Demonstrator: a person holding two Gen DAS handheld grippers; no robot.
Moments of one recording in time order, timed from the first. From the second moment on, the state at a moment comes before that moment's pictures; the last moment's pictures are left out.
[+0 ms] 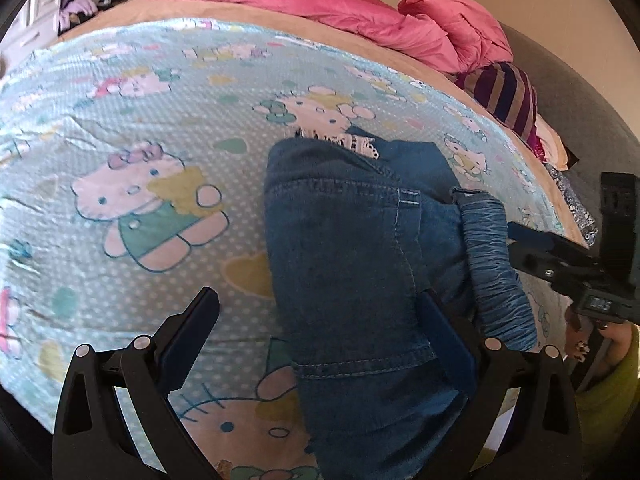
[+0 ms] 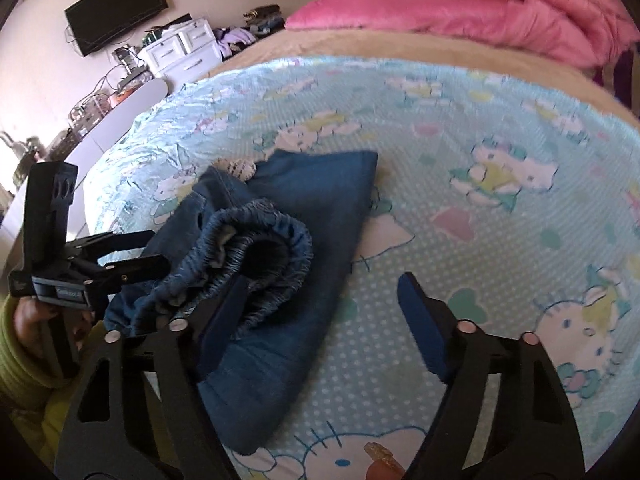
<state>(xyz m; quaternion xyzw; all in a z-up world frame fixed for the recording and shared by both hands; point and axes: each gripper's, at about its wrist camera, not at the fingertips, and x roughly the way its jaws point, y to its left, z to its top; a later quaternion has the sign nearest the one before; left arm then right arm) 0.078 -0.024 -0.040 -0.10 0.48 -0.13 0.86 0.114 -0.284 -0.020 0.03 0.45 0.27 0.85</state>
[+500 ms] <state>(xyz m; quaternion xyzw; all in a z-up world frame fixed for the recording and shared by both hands) 0.092 -0.048 -0.047 -0.10 0.48 -0.16 0.86 0.140 -0.275 -0.047 0.07 0.48 0.31 0.82</state>
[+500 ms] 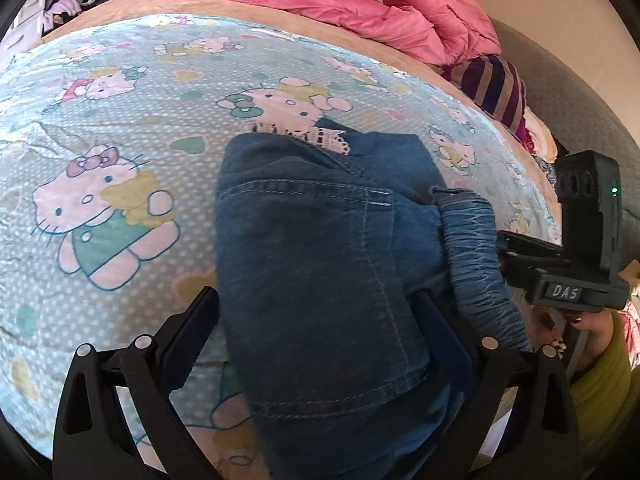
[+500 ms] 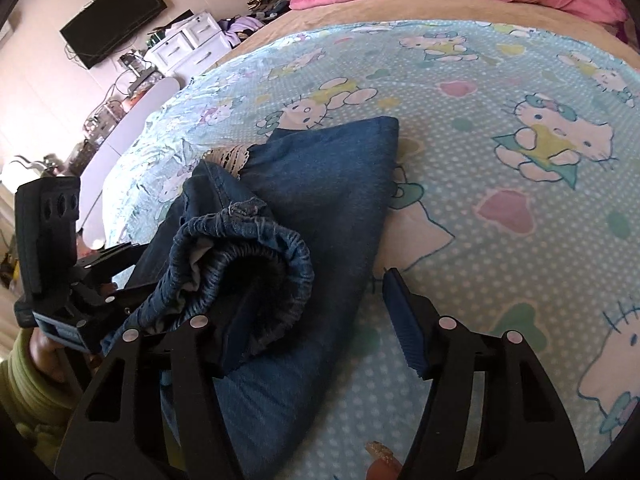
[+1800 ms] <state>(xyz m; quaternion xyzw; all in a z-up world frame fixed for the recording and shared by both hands) 0.141 -0.016 0.002 -0.12 0.41 -0.13 0.90 0.186 -0.208 0.016 0.01 0.39 0.35 0.85</state>
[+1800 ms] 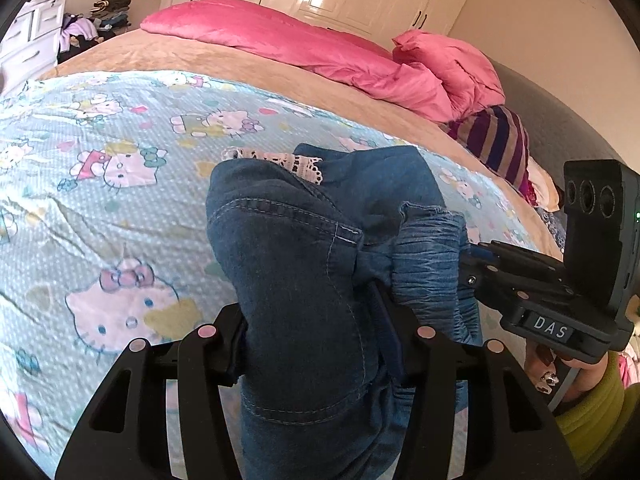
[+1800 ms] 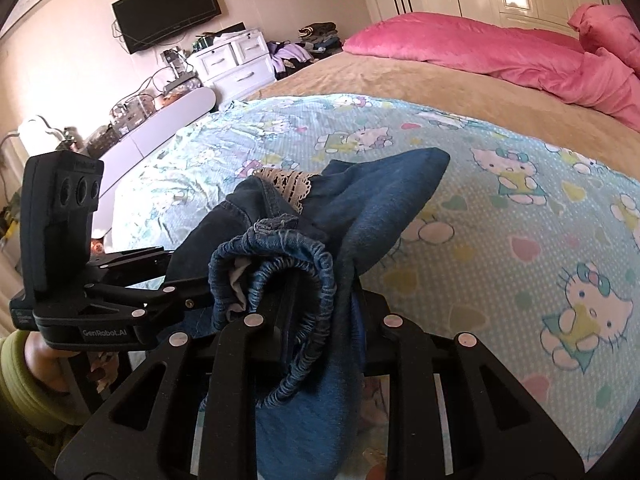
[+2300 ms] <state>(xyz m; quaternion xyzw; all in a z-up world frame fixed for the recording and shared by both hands) 0.184 -0.004 -0.009 -0.13 0.41 -0.13 0.89 0.225 -0.191 0.006 0.00 0.40 0.34 0.85</state>
